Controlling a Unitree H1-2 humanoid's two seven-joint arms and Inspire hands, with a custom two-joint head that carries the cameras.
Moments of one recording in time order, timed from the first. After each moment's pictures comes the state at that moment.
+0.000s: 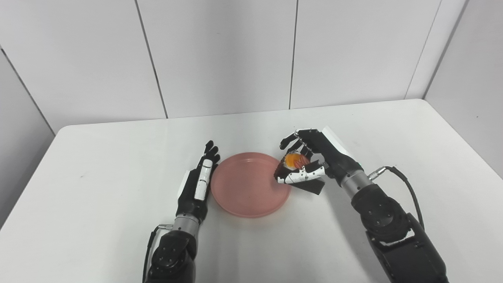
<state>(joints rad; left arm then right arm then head) -0.36 -0.06 -0.04 0.37 -0.06 -0.11 -0.11 -0.43 -0.26 0.21 -0.07 -0.34 0.28 0.16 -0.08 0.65</state>
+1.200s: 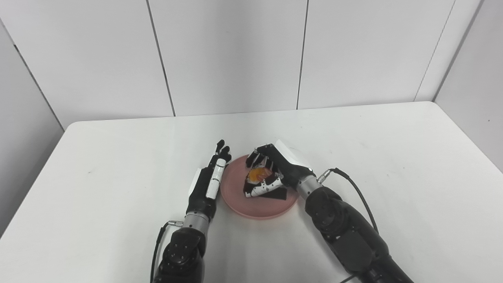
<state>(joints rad) -0.36 -0.07 -0.07 0.37 0.00 -0.10 -0.06 -0.58 -0.14 0.36 0.38 -0.55 0.01 0.03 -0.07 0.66</state>
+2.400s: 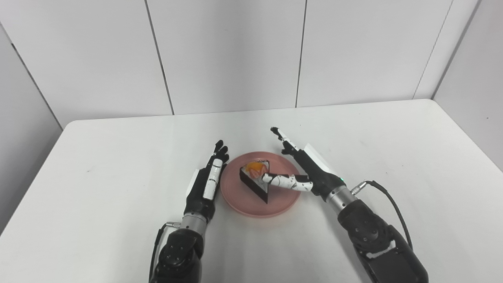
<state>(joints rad) -0.33 -0.05 -0.05 0.33 -0.06 -0.08 -0.10 -0.40 -0.19 0.21 0.13 -0.33 -0.05 0.13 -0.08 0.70</state>
